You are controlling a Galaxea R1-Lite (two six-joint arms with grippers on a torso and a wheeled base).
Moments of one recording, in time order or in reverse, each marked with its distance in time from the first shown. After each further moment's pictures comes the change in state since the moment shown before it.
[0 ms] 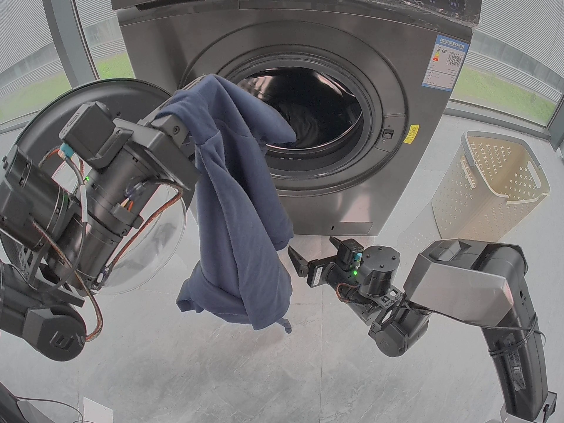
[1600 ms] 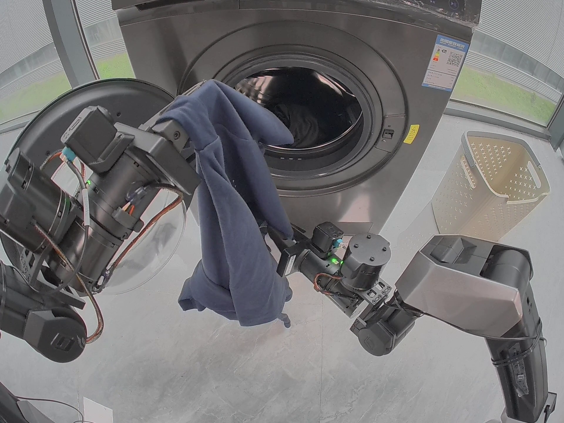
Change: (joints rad) left arm 0.004 0.003 0.013 0.000 0.000 0.000; right arm 0.095 -0.051 -0.099 -0.022 0.110 0.011
